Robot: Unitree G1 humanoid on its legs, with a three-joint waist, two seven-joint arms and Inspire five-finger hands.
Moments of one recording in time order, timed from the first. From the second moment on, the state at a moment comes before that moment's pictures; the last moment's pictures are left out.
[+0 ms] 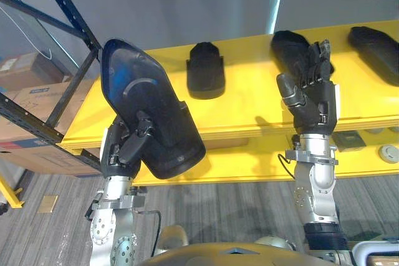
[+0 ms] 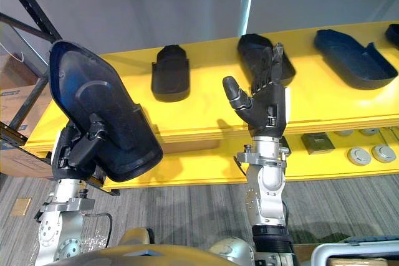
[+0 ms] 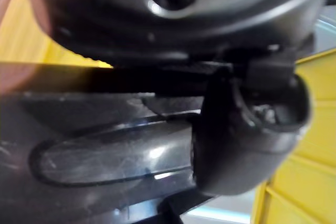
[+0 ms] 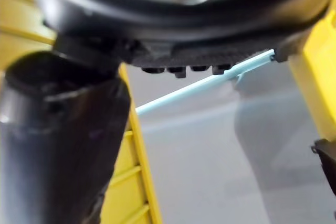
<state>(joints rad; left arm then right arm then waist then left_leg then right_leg) 0.40 0.04 0.08 -0.30 -0.50 -0.28 -0.20 0.00 -0.11 -0.05 -0.02 0.37 -0.51 0.05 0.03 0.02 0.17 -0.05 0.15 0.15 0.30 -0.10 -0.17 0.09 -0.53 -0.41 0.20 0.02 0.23</state>
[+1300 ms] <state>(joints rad) 0.30 0.34 0.54 -0.19 -0.59 -0.04 -0.22 0.43 -0.13 -0.46 0.54 -0.07 -0.30 -0.16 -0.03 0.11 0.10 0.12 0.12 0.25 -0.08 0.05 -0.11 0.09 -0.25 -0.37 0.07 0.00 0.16</state>
